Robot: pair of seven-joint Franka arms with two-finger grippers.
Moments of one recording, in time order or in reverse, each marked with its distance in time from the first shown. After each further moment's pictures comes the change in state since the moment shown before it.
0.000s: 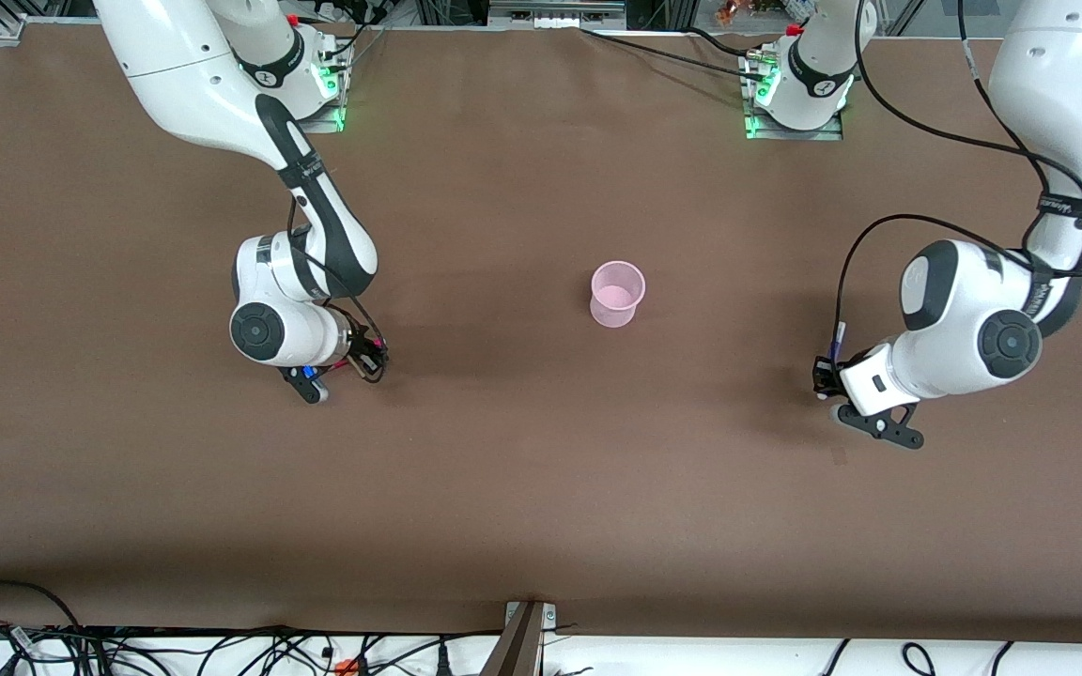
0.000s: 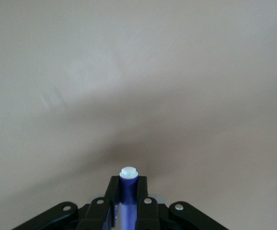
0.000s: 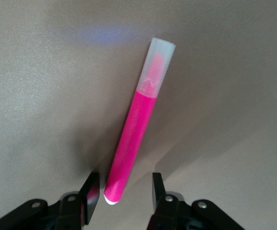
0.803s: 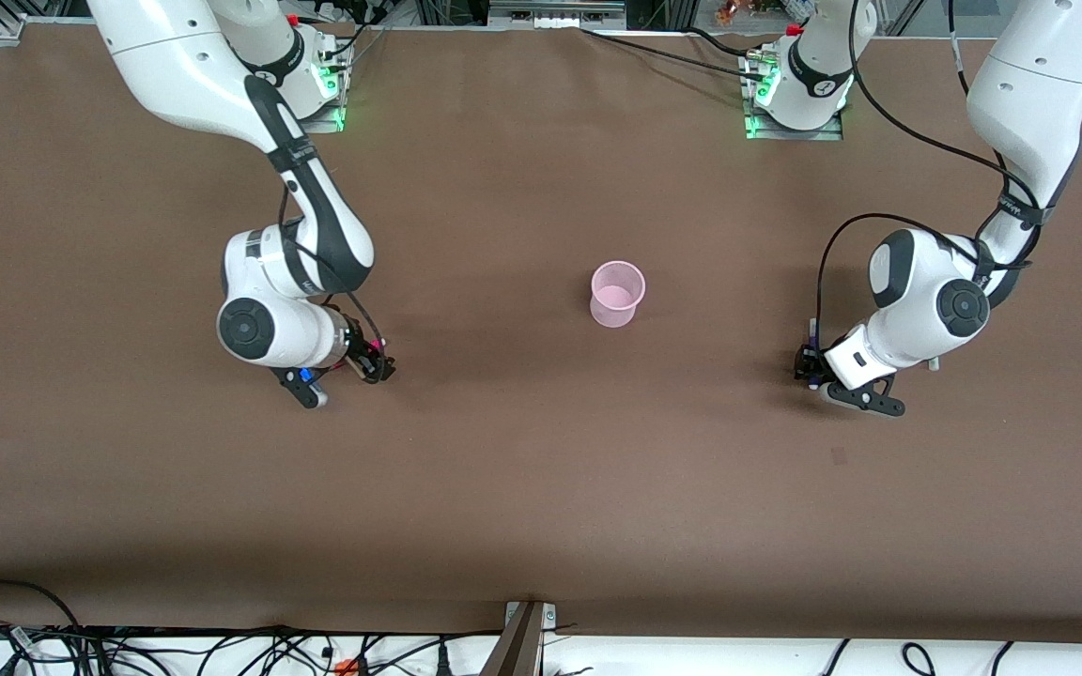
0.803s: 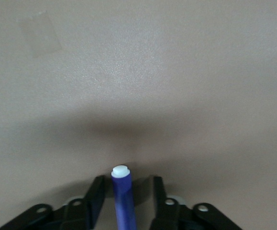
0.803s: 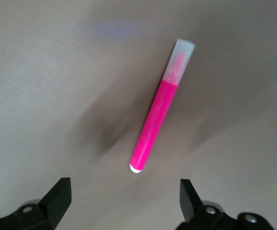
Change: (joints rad) left arm 0.064 0.015 0.062 -0.386 0.001 0.485 -0.045; right arm 0.007 -0.028 0.009 0.038 -0.001 -0.038 0.000
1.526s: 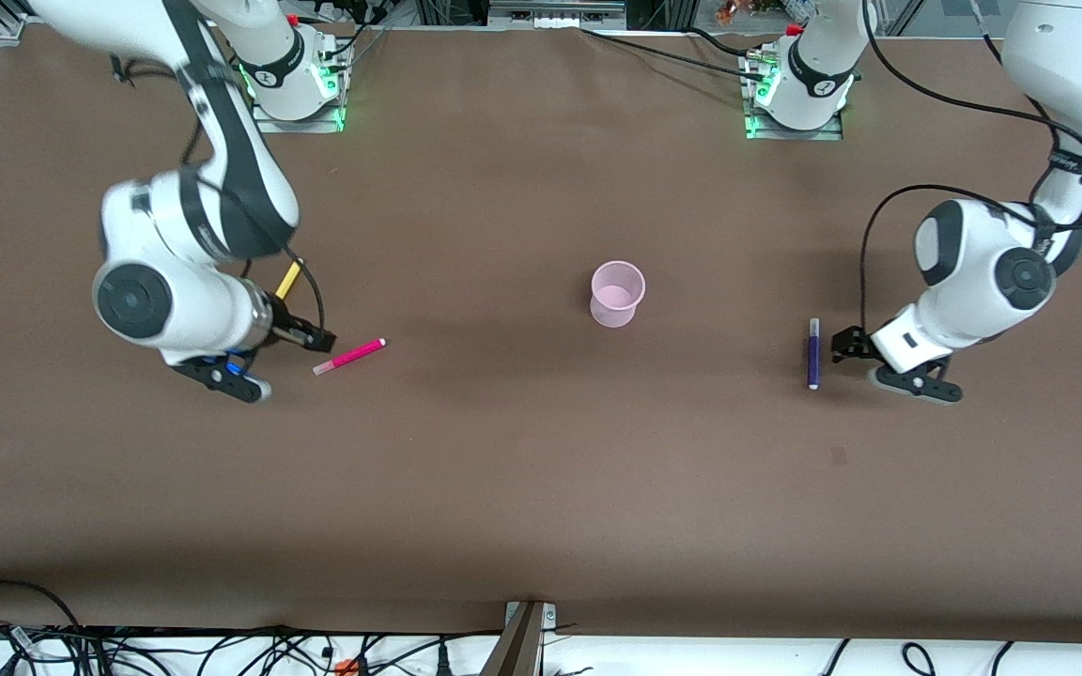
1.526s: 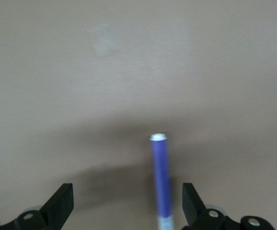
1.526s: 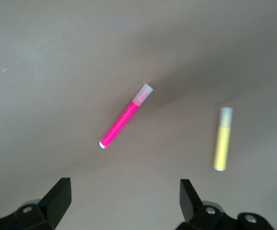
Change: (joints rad) left arm 0.030 -0.142 0.002 -0.051 0.000 -0.087 0.008; right arm -0.085 -0.100 -0.006 0.164 -0.085 -0.323 -0.280
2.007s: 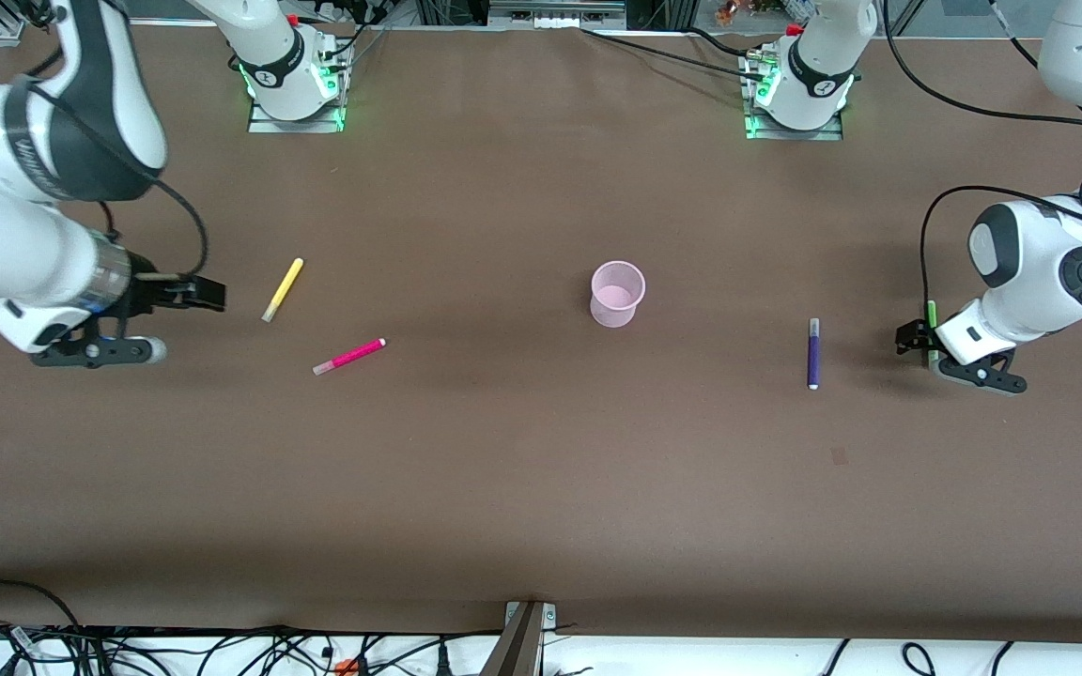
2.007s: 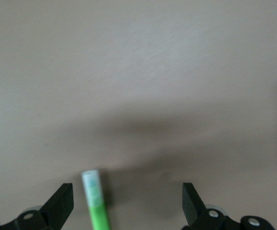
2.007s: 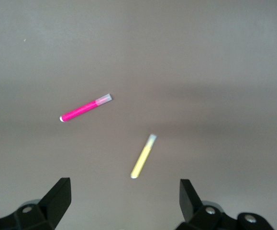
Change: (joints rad) left arm 0.017 -0.018 0.188 -0.016 0.041 0.017 0.204; right arm -0.088 -0.215 -0.003 0.037 -0.149 -0.180 -0.499
